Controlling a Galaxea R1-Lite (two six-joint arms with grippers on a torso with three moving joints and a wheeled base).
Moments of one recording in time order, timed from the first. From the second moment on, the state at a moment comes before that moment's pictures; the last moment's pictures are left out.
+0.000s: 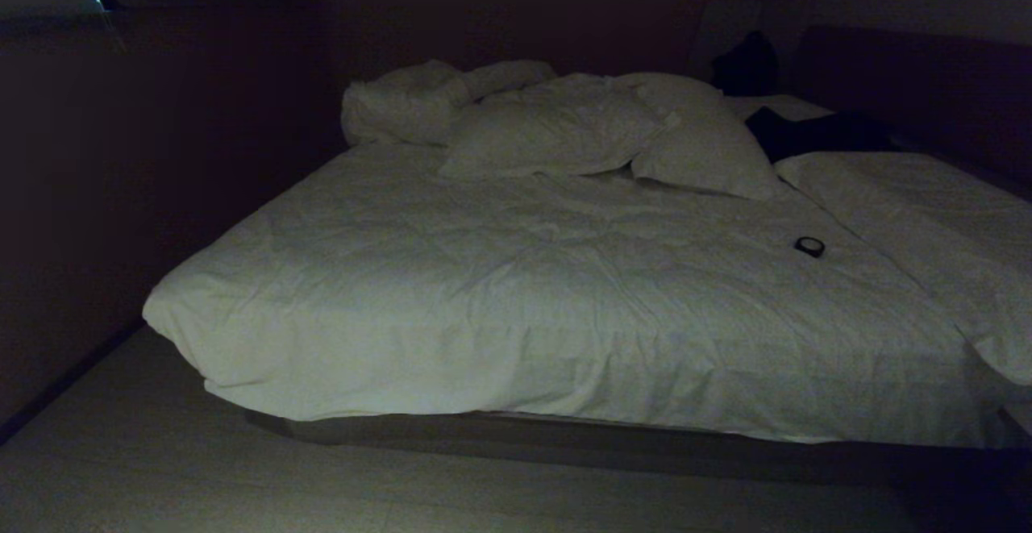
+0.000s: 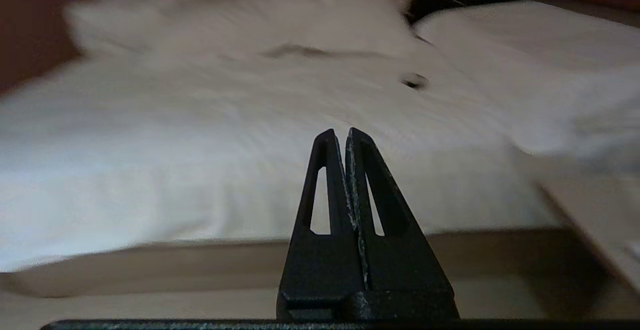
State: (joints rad) left arm 0.00 0.00 0.00 0.00 0.00 -0.01; right arm -0.02 0.00 -0.47 0.26 -0.06 0.07
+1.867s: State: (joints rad) left arm 0.00 0.00 0.00 0.00 0.00 -0.01; right arm -0.02 0.00 -0.01 0.00 -0.01 -0.03
